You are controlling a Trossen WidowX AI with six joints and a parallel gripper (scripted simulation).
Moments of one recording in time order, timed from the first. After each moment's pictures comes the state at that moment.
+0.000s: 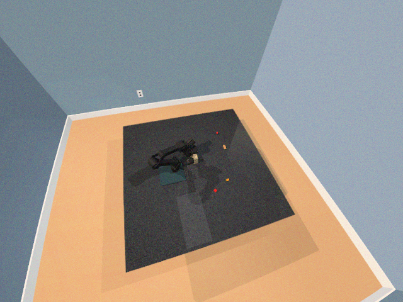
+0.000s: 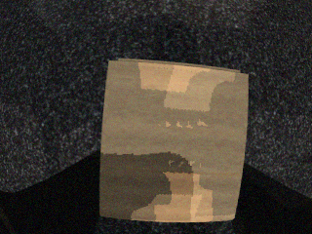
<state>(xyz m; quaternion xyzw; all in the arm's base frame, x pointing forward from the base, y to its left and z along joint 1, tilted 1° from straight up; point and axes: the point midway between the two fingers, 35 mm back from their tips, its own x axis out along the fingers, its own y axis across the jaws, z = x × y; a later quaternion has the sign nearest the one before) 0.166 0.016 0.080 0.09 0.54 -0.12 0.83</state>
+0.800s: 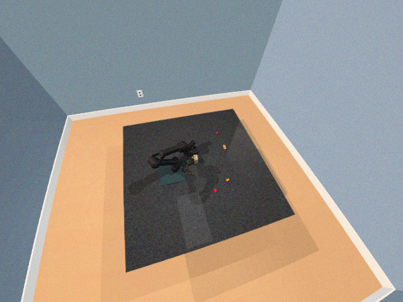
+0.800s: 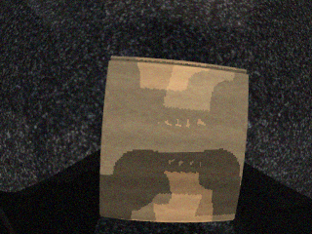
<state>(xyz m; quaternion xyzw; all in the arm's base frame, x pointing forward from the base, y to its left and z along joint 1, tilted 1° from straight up) 0.168 0.014 0.071 0.09 0.54 -0.12 0.83</state>
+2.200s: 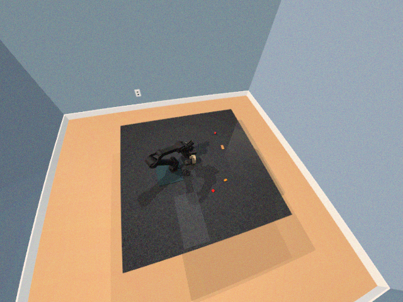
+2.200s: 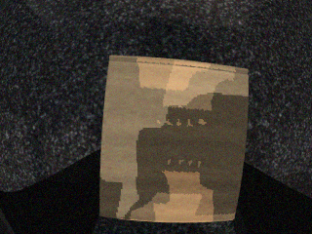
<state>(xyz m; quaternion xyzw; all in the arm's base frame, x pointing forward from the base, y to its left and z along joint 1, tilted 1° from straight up) 0.169 0.013 0.069 0.09 0.54 -0.12 0.83</state>
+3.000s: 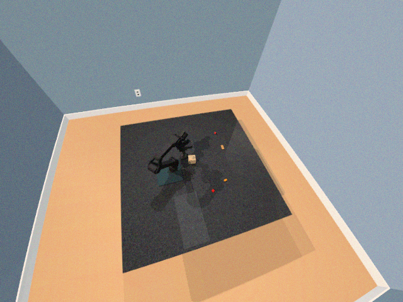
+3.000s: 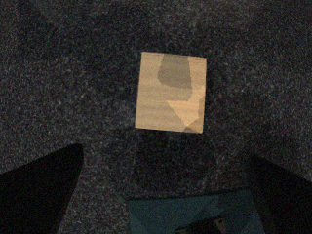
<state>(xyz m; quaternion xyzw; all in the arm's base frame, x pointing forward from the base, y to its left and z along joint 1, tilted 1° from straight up) 0.133 0.028 0.159 0.09 0.54 -0.12 0.83</state>
